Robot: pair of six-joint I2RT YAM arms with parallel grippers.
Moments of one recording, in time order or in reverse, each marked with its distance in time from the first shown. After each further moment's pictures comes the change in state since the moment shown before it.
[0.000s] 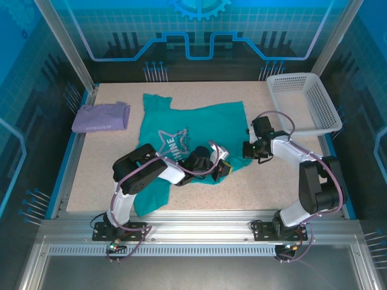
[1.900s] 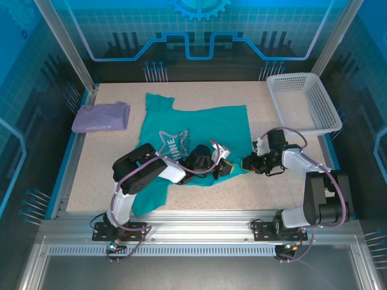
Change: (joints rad) left arm 0.003 0.001 0.023 -0.003 0.033 0.000; right arm -0.147 -0.126 -0.203 -0.012 -0.415 0.013
